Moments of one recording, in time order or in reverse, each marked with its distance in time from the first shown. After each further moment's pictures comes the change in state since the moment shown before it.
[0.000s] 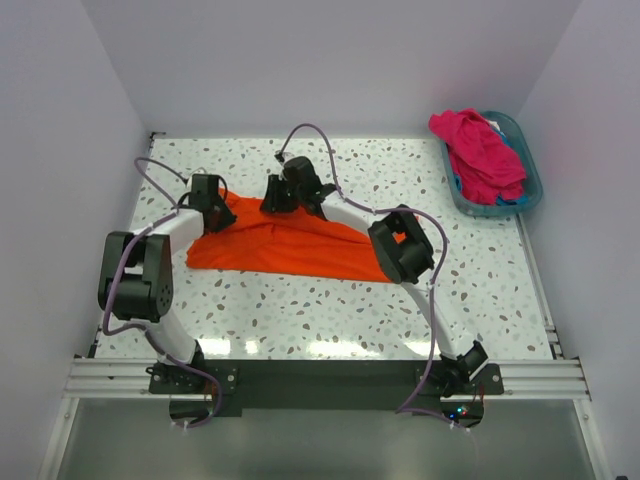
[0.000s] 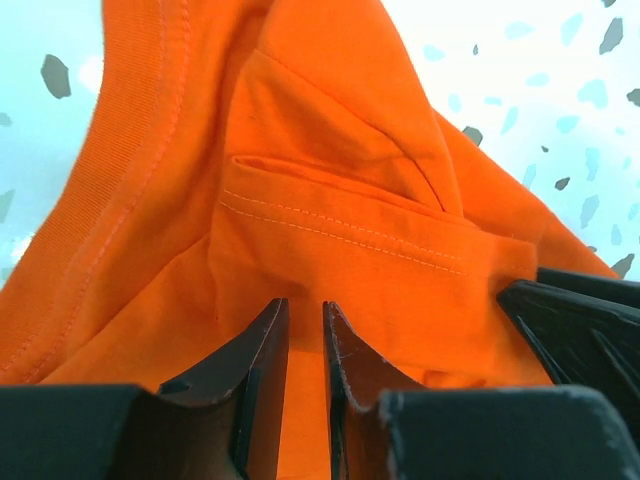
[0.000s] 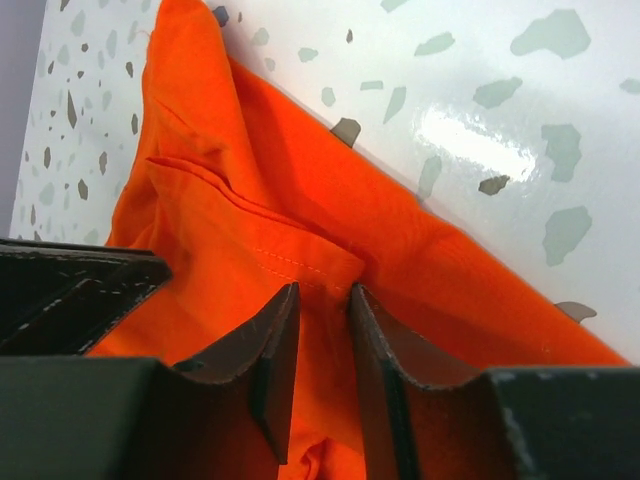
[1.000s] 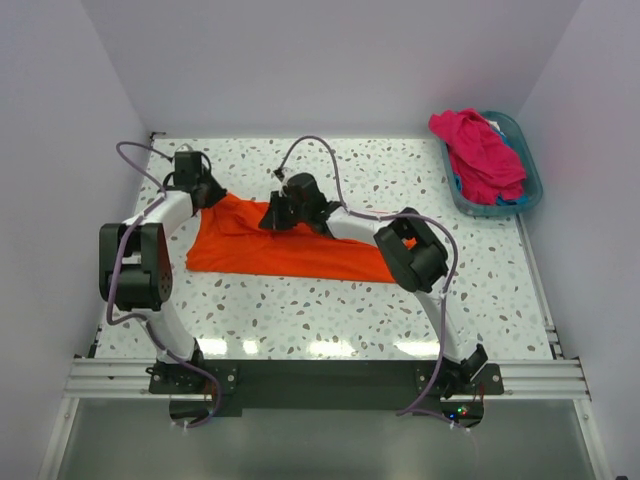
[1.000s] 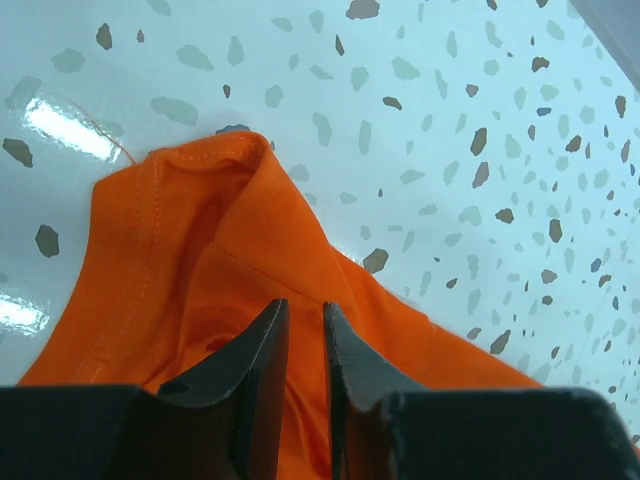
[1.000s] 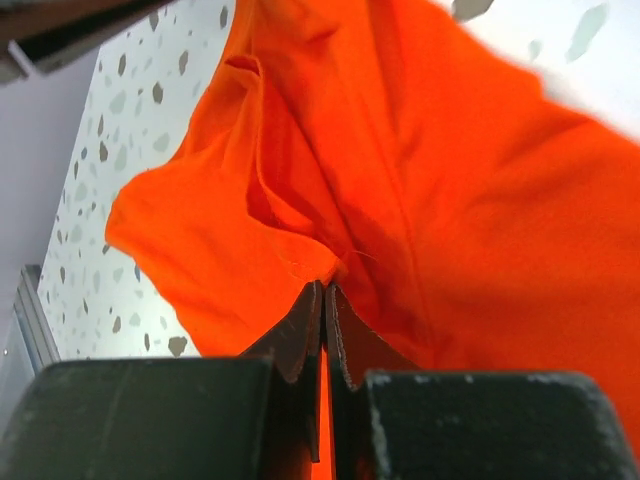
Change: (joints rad) left arm 0.092 0.065 0.190 0.003 0.111 -0.031; right arm 0.047 -0.185 -0.354 0.226 -0.075 0.034
